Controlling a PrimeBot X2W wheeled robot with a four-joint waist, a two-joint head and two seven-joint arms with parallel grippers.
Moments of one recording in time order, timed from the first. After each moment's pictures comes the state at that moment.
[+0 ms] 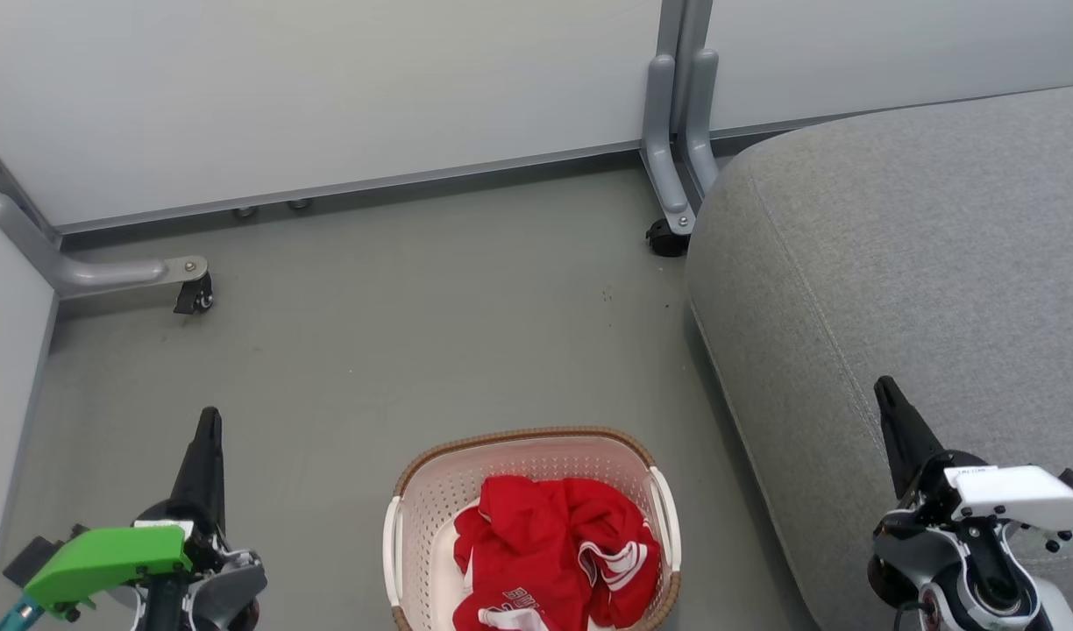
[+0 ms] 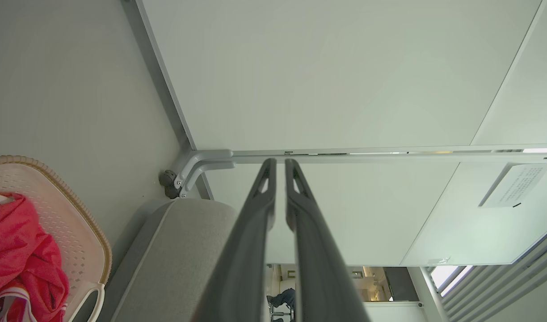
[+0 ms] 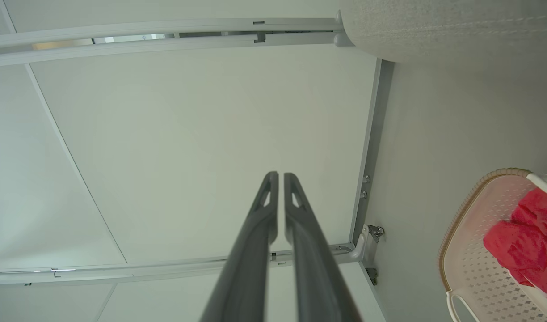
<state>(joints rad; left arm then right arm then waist) -0.10 0.05 0.11 0.25 -1.61 -0.13 0.11 -0.10 -0.05 -0.11 0.25 1.62 0.13 0.11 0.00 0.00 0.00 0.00</state>
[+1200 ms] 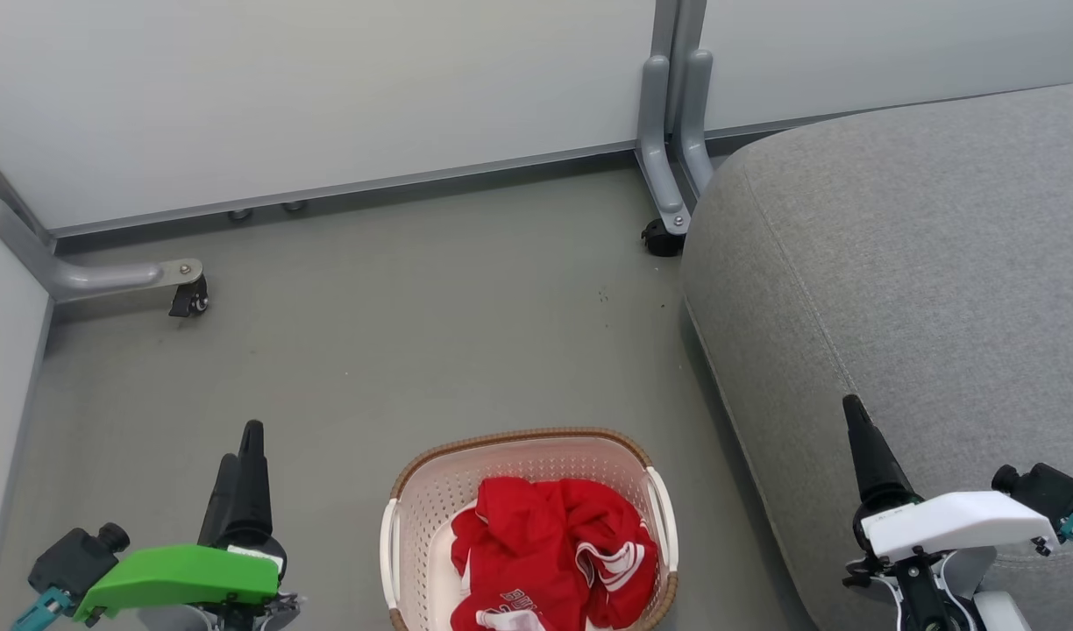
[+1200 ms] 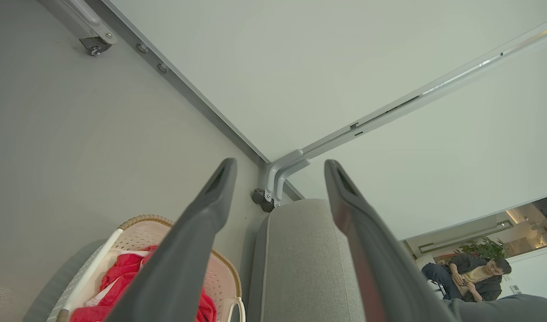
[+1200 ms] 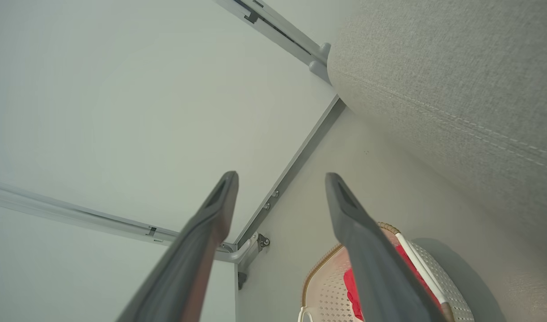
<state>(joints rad) -0.02 0.04 0.03 0.19 -1.08 -0.11 -0.02 -0.03 -0.04 -0.03 0.22 1.05 0.13 -0.02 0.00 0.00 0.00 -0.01</state>
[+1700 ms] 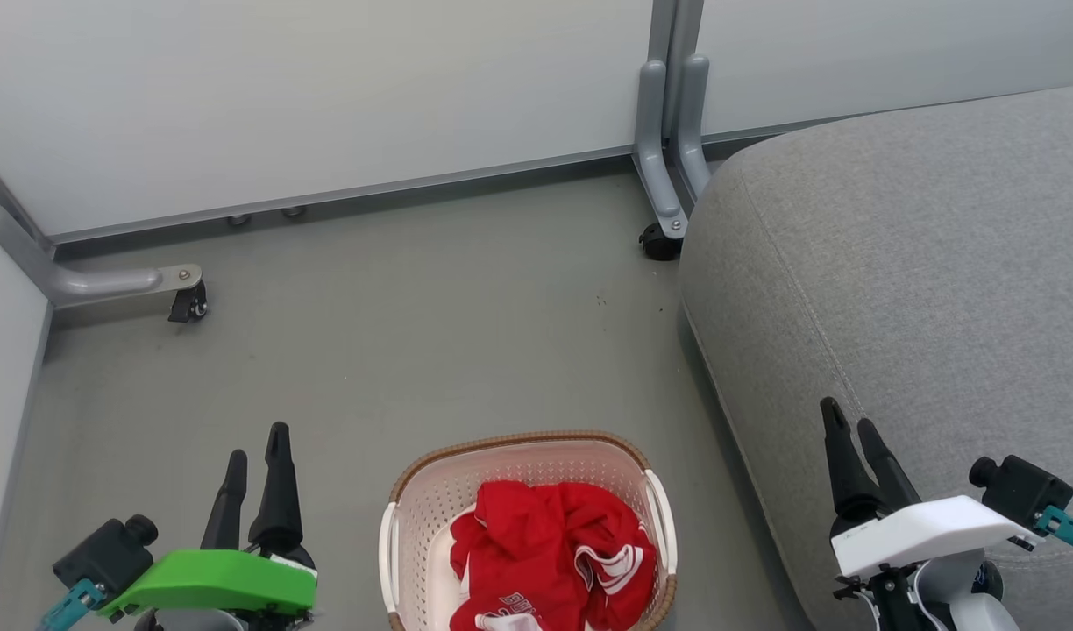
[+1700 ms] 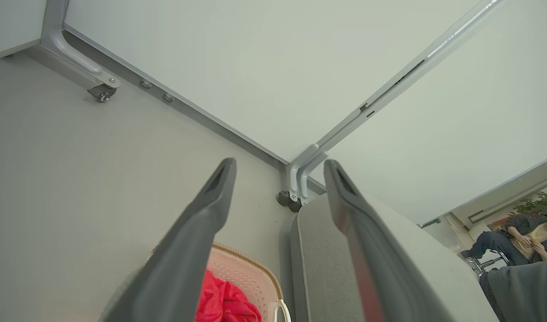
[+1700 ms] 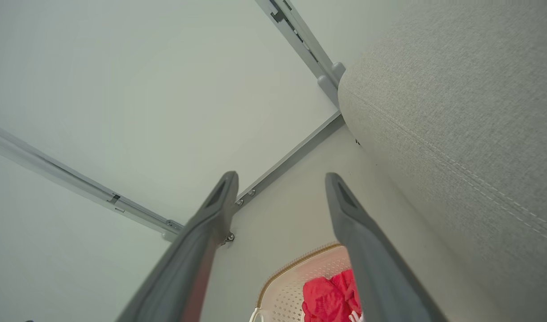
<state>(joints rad) 0.01 0.04 -0.02 0.14 -0.84 -0.08 -0.07 0.00 -0.04 0.02 0.17 0.78 0.13 -0.07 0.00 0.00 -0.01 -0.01</state>
